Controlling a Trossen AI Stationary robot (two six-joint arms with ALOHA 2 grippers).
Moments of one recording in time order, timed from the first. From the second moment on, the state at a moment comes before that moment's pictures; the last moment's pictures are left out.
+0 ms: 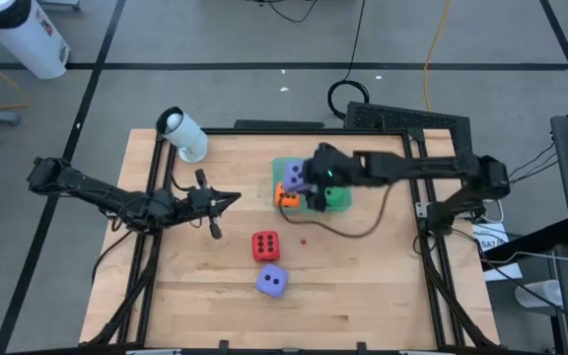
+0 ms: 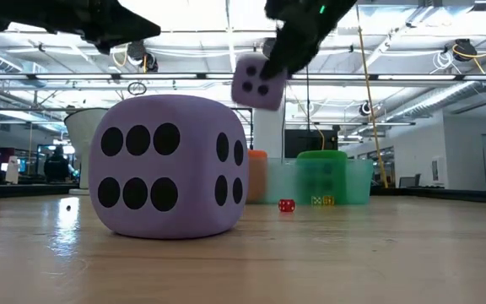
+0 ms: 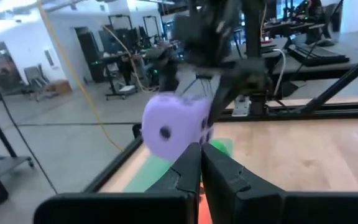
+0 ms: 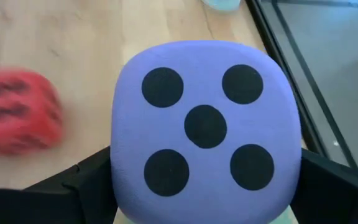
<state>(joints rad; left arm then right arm) -0.24 0.86 0.38 0.50 -0.56 0.17 -0.15 1.53 1.29 -0.50 0.17 -0.11</state>
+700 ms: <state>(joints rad) -0.13 0.86 0.38 0.33 -0.52 0.08 -0.38 1.83 1.29 -0.30 -0.06 -0.46</state>
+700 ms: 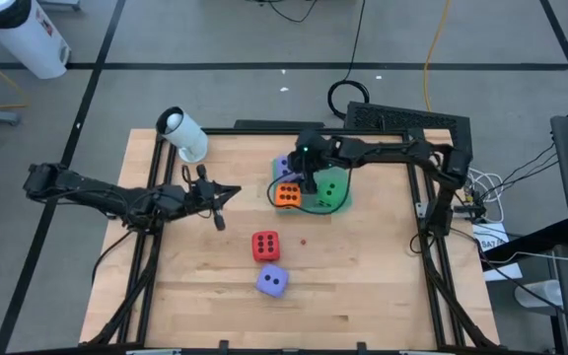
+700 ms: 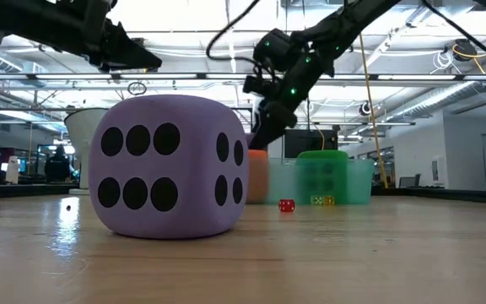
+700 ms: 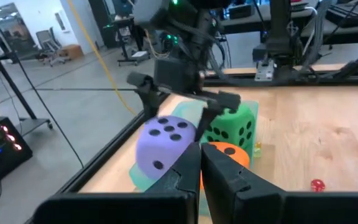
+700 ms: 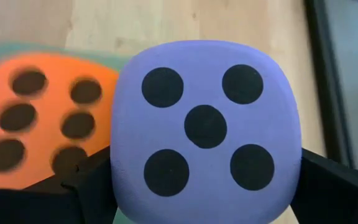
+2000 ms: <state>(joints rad) -0.03 0.86 0.38 0.23 -0.44 0.06 -0.35 1.72 1.29 -0.23 0.02 -0.48</state>
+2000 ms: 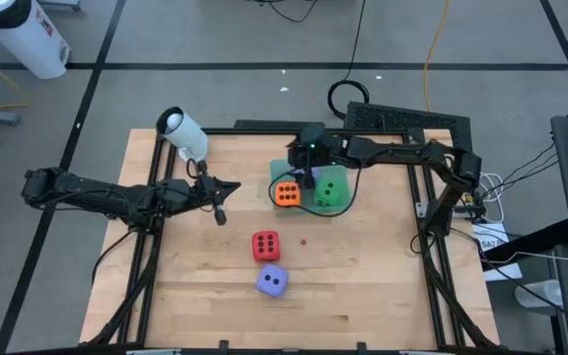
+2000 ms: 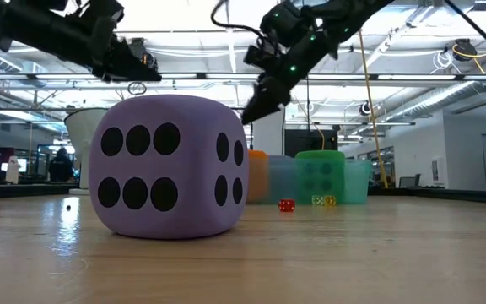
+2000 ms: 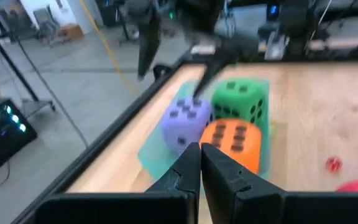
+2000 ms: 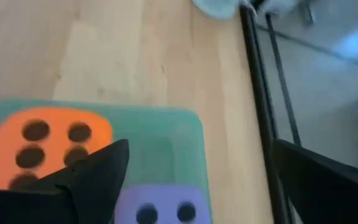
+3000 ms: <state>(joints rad) 0.33 1.42 0.44 0.44 -0.08 -0.22 -0.50 1.72 1.22 -0.61 -0.01 -0.20</state>
